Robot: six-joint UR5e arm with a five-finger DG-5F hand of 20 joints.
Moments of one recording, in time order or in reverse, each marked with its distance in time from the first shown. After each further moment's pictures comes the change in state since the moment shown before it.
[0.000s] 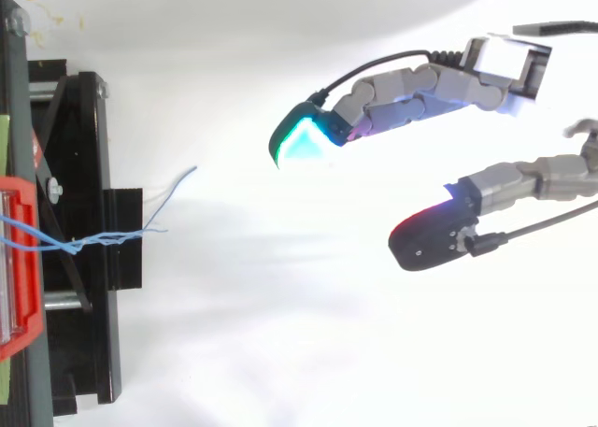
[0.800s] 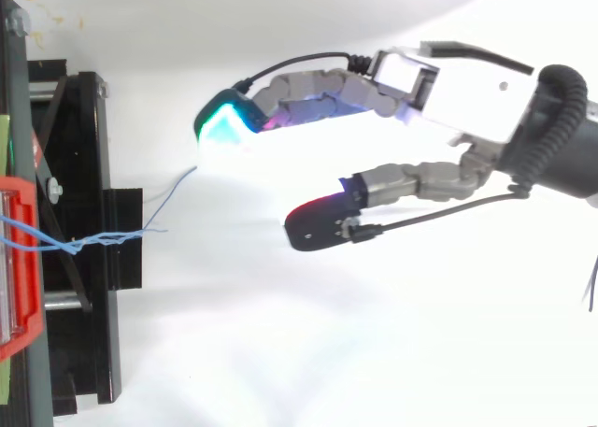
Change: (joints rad) arm 0.015 -0.181 0.081 0.188 0.106 -0.075
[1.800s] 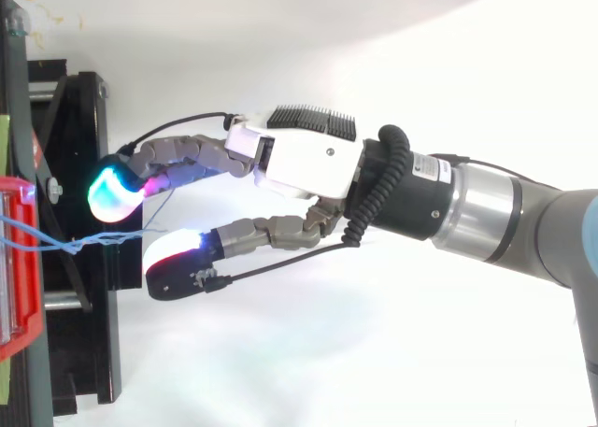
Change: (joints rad) arm 0.019 -0.286 0.350 -0.075 -0.017 0.013
